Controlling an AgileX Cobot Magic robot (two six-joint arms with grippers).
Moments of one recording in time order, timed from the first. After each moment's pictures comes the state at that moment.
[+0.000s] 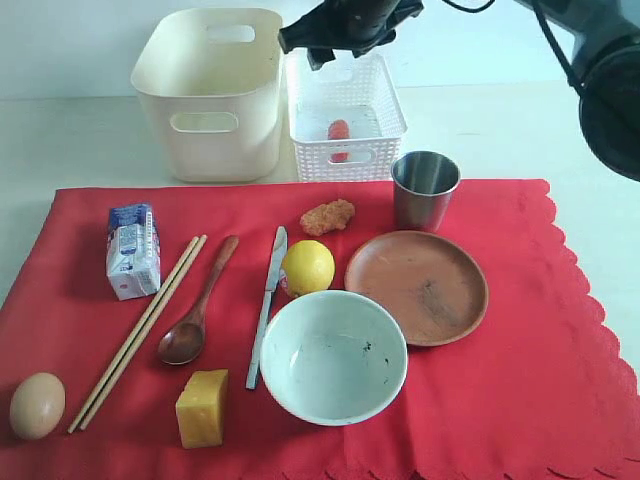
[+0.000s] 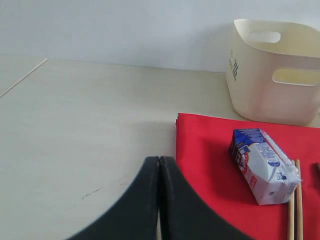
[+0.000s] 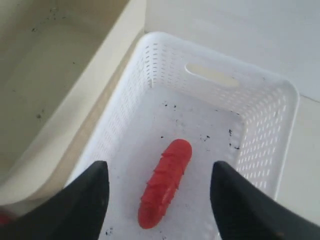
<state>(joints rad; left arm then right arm) 0.04 0.01 0.00 0.10 0.31 -0.14 0.45 2.40 -2.28 -0.06 0.89 0.05</state>
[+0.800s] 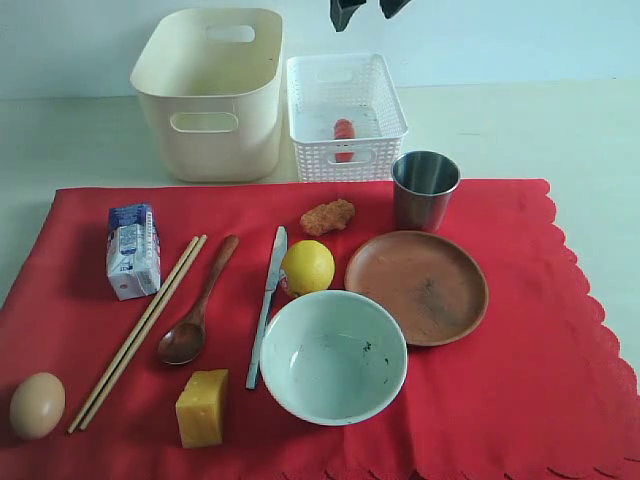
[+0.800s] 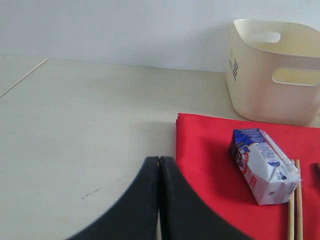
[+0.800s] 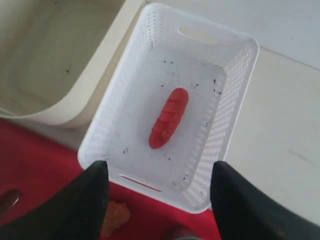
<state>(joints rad) 0.04 0.01 0.00 0.10 0.31 -0.14 0.45 2.20 -2.28 -0.02 1.20 0.05</state>
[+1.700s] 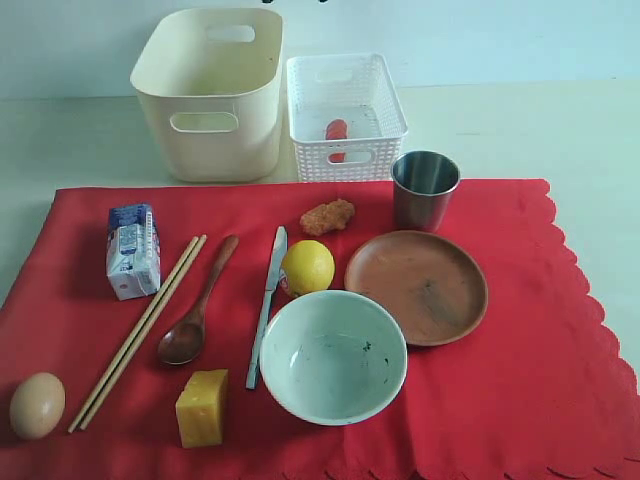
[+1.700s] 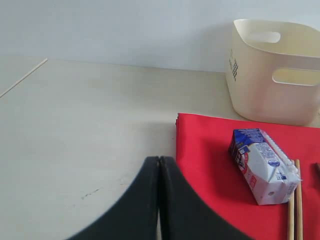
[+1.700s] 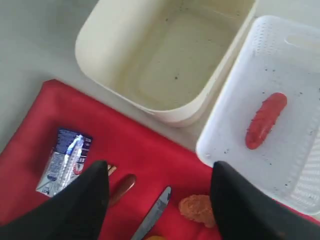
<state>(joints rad) 0.04 0.01 0.00 0.10 0.31 -0.14 0.51 2.12 -2.28 0.21 1.22 0.05</state>
